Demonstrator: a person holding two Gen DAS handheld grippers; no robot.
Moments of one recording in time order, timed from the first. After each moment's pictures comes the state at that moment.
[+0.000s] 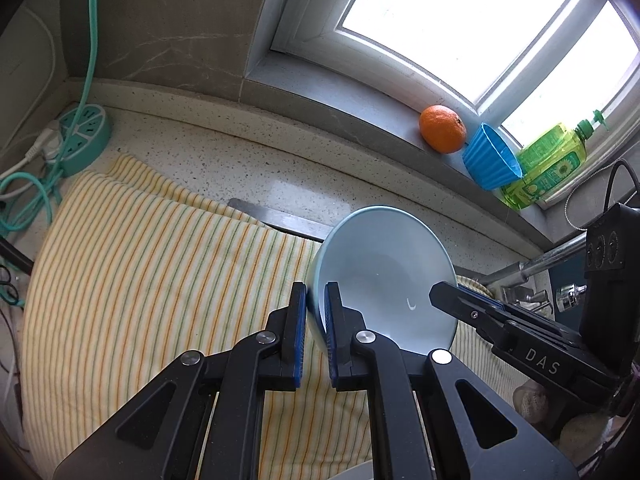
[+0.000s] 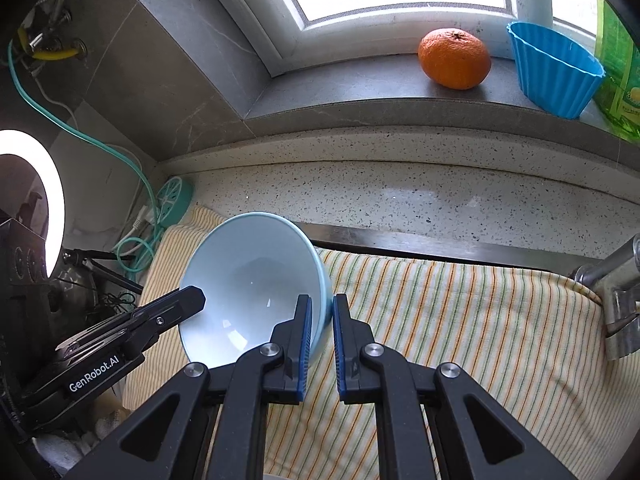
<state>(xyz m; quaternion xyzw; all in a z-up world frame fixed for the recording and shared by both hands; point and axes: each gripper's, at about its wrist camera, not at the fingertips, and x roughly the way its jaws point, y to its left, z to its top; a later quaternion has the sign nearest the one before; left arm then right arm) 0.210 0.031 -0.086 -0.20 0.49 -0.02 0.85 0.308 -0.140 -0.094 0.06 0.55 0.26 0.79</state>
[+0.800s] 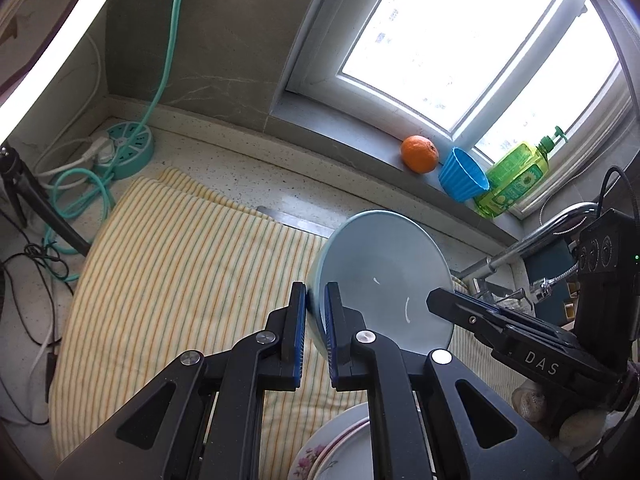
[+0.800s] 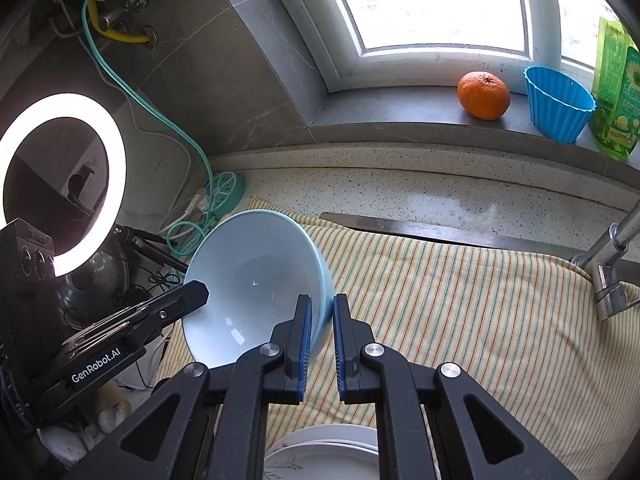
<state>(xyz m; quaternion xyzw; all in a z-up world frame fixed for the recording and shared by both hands) 0.131 0.060 -0.033 -0.20 0.45 -0.01 0.87 0.230 -0.120 -0.034 0.06 0.52 0.29 0.80</state>
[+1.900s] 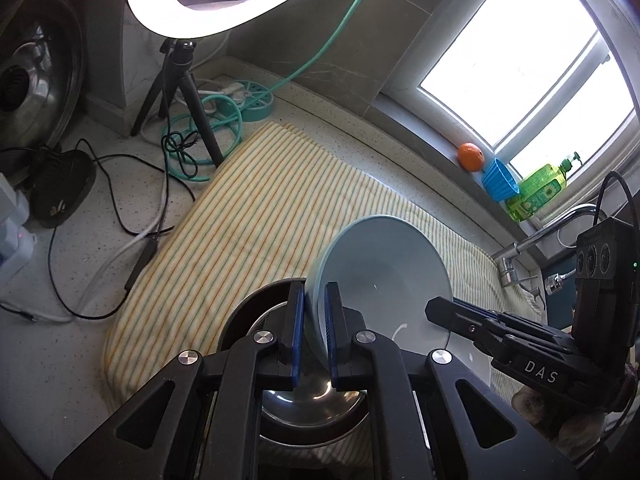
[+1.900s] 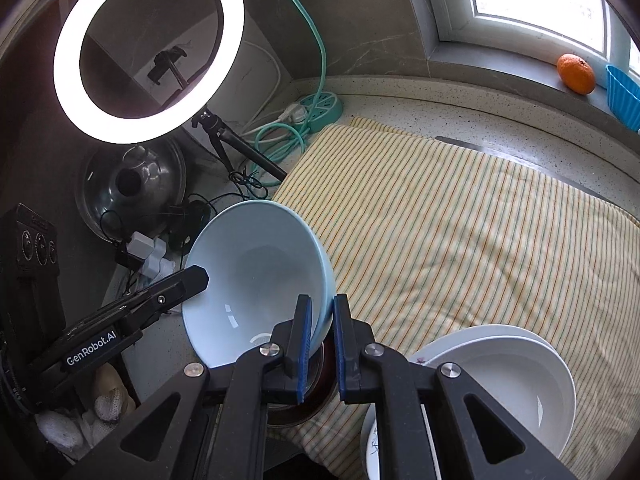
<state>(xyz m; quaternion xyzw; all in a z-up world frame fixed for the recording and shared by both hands) -0.023 0.135 -0.050 -0.26 0.45 0.07 0.85 0.102 -0.032 -0.043 0.00 0.55 0.37 0.75</state>
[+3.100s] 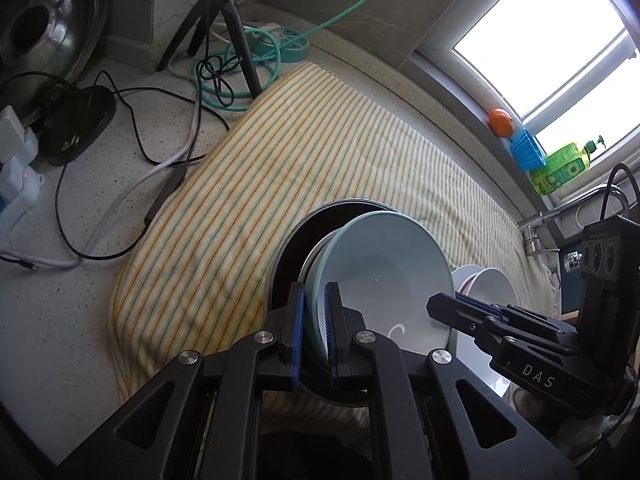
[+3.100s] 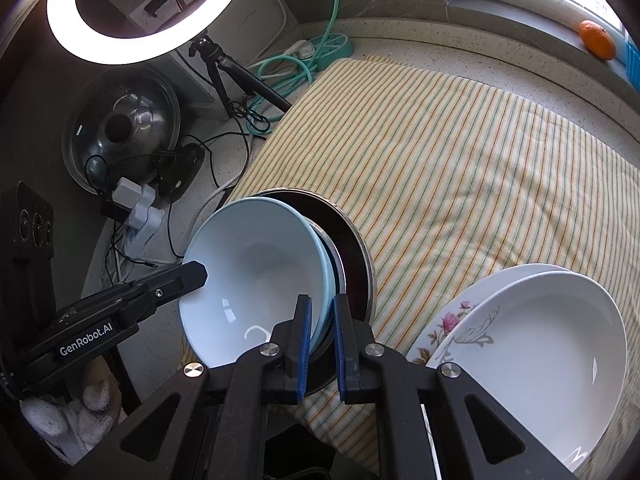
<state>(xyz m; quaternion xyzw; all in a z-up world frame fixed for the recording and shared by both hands) -0.048 0.148 -0.091 -0.27 0.51 0.08 0.82 0.070 -0.013 -0.090 -0.04 0.59 0.37 0.72</state>
